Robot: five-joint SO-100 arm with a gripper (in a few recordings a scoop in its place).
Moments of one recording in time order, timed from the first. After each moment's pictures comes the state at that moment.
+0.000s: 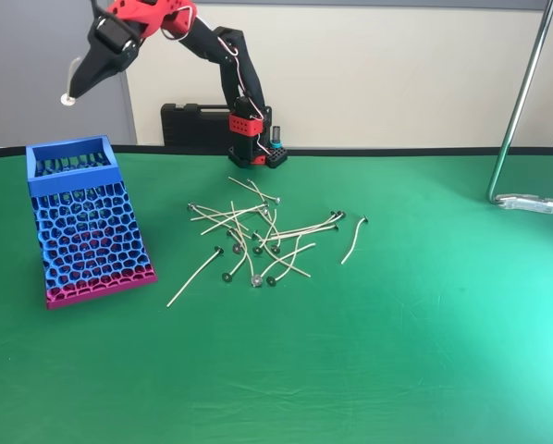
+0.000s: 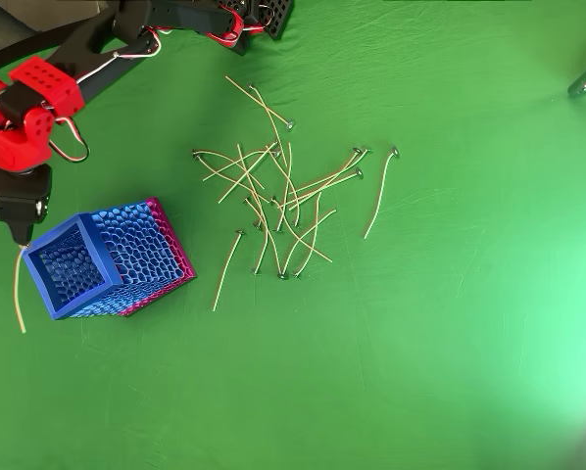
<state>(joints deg) 36.7 68.6 27.2 68.9 -41.5</state>
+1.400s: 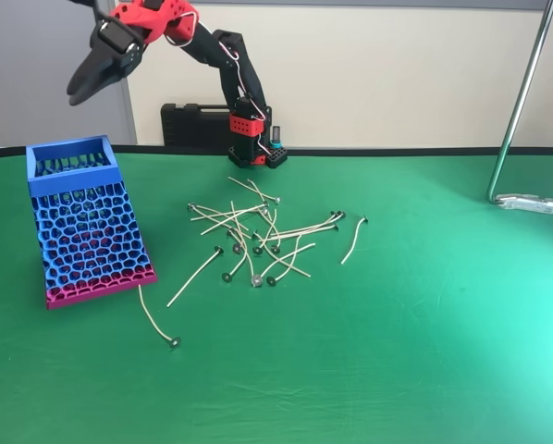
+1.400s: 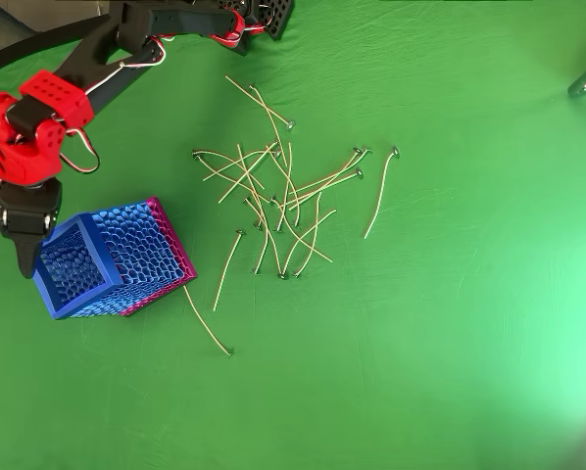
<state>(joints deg) 33.4 69.5 27.7 66.4 -35.9</state>
